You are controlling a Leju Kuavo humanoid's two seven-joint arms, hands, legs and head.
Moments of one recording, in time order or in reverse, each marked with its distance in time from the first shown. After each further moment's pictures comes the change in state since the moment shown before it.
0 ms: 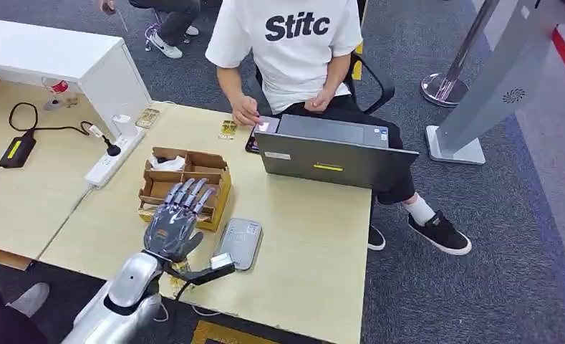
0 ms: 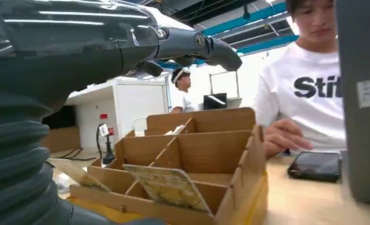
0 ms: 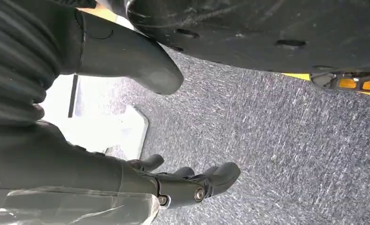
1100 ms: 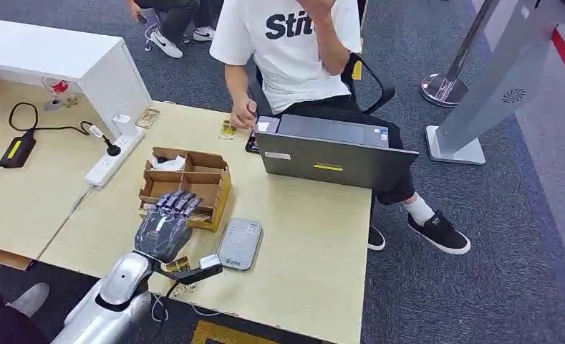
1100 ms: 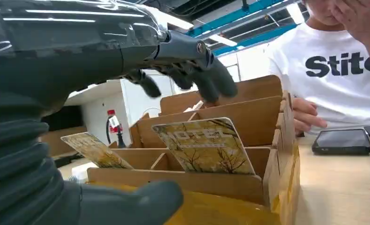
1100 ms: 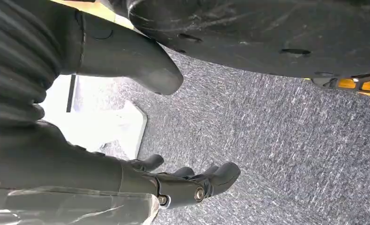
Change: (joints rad) left arm -0.012 0.026 0.026 0.104 0.009 0.045 -0.046; right arm 0.001 0.000 0.021 0.005 -0.002 -0.001 -0.012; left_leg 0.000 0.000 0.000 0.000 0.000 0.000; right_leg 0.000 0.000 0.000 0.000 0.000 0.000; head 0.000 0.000
